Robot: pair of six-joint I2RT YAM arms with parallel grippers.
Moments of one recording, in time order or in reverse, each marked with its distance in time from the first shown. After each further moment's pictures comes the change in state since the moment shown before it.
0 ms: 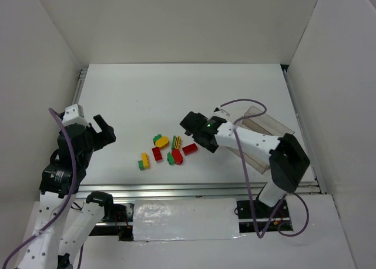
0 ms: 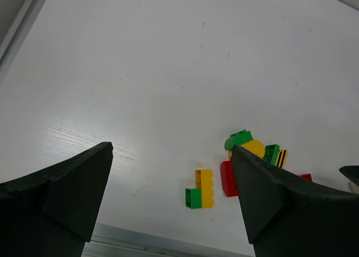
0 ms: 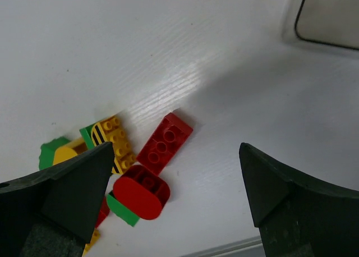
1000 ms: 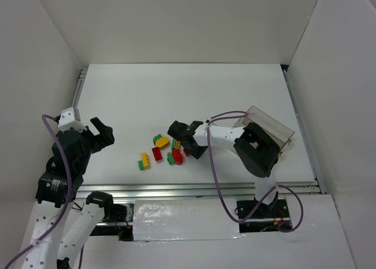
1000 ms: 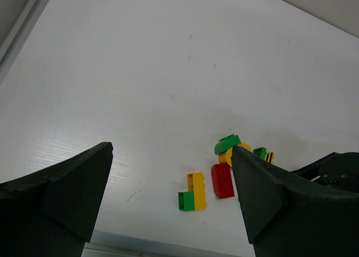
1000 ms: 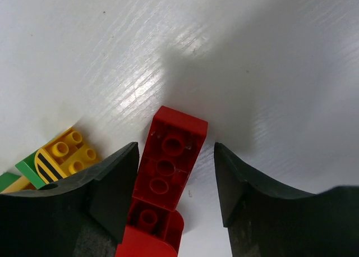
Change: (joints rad) left arm -0.014 -0.071 -0.003 0.013 0.014 0.001; right arm 0.060 0.383 0.138 -0.023 -0.073 0.296
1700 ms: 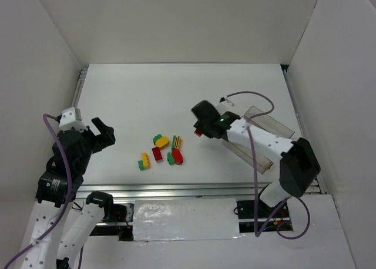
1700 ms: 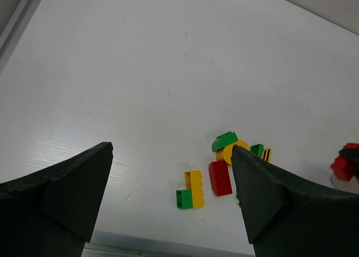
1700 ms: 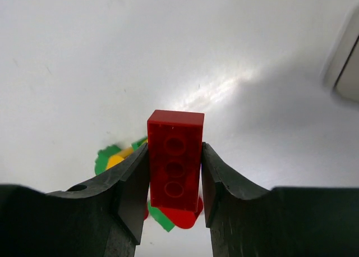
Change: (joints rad) left arm -0.007 0.001 0.000 0.000 0.015 0.001; right arm -0.125 -0.360 -0.116 0.176 0.005 -0.355
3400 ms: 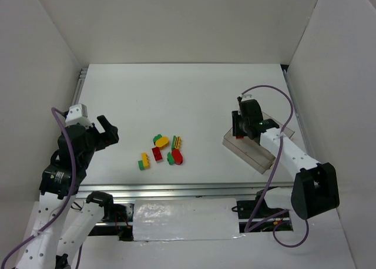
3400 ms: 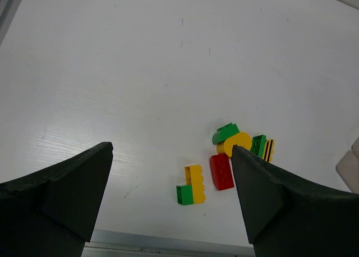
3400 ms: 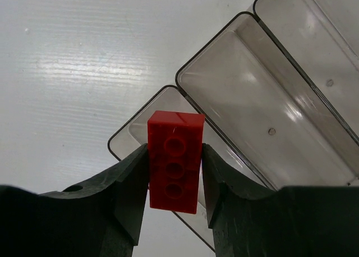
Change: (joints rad) left arm -0.011 0.060 -0.004 0.014 0.029 0.018; right arm -0.504 -0.297 -0.317 0.181 -0.340 -1.138
